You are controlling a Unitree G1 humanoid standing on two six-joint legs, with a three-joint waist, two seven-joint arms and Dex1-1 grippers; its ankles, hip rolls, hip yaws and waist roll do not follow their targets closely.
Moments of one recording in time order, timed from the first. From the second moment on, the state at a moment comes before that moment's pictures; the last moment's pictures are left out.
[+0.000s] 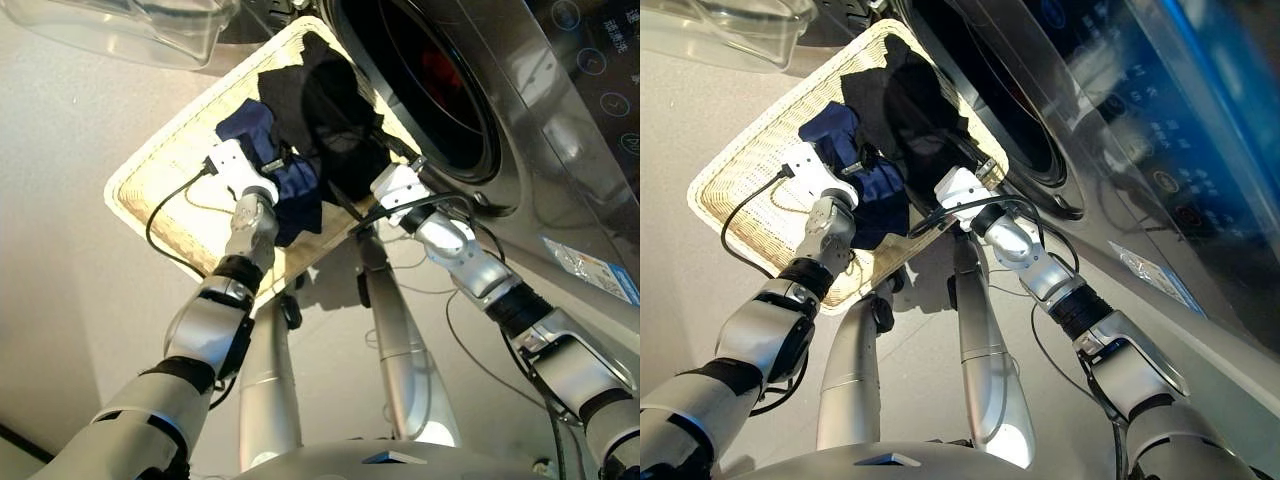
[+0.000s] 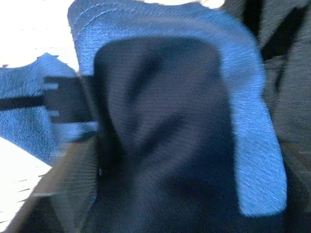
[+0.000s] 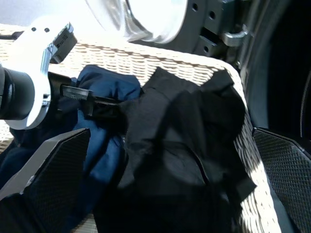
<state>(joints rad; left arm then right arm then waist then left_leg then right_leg) -0.93 0.19 -0.13 1.12 -0.78 -0.34 0.14 -0.67 -0.51 0.63 0.26 0.20 -0.33 0.03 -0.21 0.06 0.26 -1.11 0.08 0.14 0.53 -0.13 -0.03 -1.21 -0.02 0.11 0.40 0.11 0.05</state>
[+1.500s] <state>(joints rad) -0.54 0.13 -0.40 0.24 -1.14 -0.40 0.01 -0.85 -0.37 0.74 0.62 -0.27 -0.31 -0.09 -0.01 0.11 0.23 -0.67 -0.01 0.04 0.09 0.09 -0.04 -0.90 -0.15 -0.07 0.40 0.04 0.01</state>
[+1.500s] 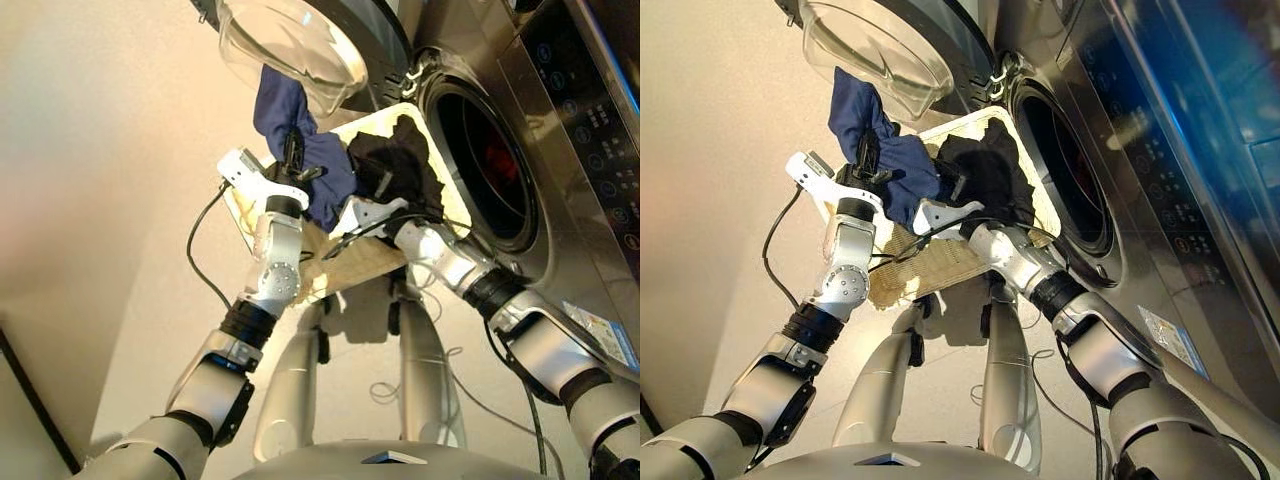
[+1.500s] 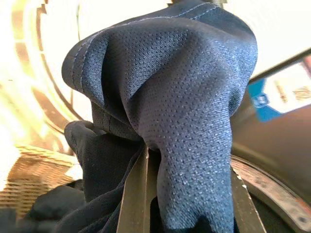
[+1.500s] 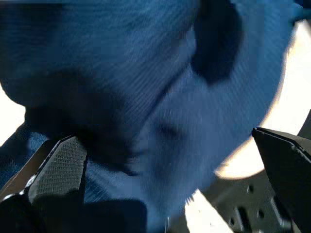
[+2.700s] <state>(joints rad) -0.35 0.08 -0.05 0.33 -1.03 -0.57 0.28 -0.70 -0.34 0.37 0.81 -0.26 -0.26 -0.53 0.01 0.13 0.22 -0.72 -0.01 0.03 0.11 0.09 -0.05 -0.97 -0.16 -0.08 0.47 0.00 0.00</state>
